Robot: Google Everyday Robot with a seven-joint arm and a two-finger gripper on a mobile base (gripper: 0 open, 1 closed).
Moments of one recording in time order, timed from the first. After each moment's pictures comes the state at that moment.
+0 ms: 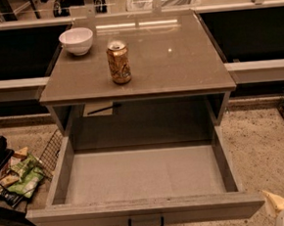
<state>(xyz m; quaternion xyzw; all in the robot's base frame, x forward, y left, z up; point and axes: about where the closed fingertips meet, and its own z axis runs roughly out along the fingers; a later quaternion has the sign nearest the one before) 0.234 -0.233 0.718 -0.56 0.82 -0.02 0.13</state>
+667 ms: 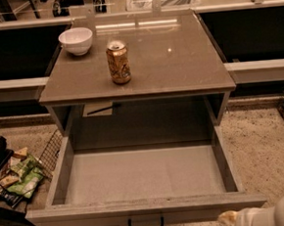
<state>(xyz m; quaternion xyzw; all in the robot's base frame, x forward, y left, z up) 0.251 -0.179 0.669 -0.62 0.77 0.03 0.14</state>
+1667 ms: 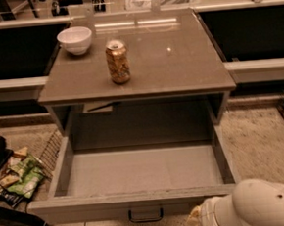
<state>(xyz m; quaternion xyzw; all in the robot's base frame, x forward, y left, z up) 0.305 -0.116 0.587 -0.63 0.74 0.12 0.19</state>
